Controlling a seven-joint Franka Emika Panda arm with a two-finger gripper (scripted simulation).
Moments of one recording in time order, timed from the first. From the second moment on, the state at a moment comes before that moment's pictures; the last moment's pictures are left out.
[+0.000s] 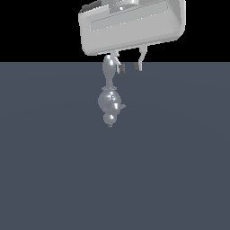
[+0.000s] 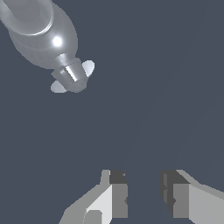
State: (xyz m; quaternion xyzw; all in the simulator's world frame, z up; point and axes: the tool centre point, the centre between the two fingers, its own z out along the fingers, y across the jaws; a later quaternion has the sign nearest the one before) arm -0.127 -0.032 0.280 0.99 -0.15 -0.04 0.07
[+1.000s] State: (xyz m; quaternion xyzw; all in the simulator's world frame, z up) arm -0.032 0.021 0.169 0.95 -0.33 0.01 -0.02
